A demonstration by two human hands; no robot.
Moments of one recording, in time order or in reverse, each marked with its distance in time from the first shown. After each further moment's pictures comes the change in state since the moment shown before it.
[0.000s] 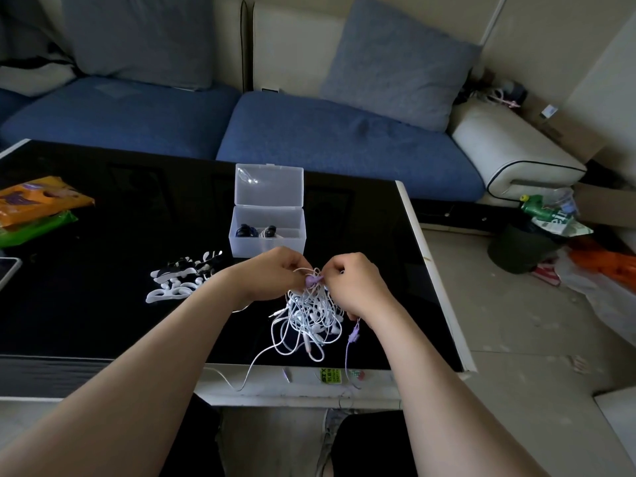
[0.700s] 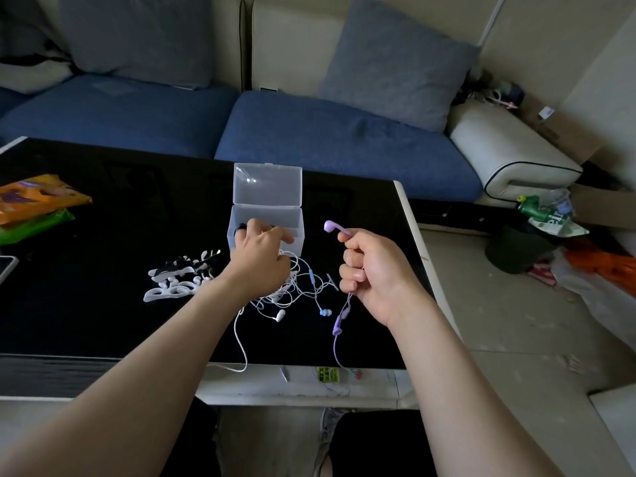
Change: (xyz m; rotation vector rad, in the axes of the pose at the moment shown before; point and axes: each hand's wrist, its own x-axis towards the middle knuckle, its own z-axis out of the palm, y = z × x) left_hand -0.001 -0.001 -0.002 0.417 0.416 -0.027; right_hand -0.021 -0.027 -0.033 0.995 -0.100 0.179
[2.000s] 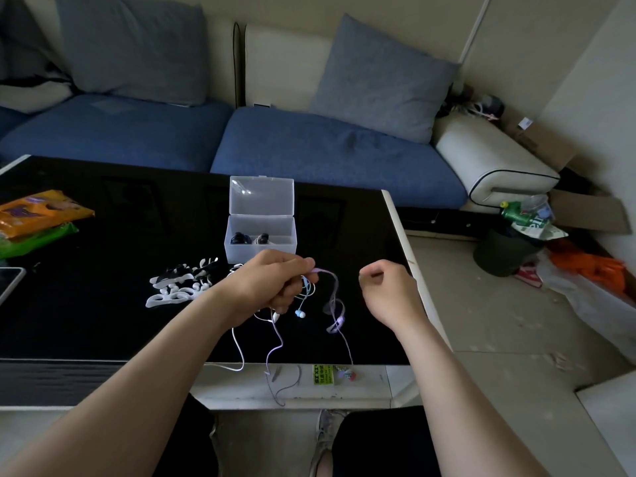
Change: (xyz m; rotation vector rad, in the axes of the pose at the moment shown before) left_hand -0.053 0.032 -0.022 -0.860 -0.429 -0.019; right_hand -0.017 0.022 -0.058 -0.938 0.336 -0.225
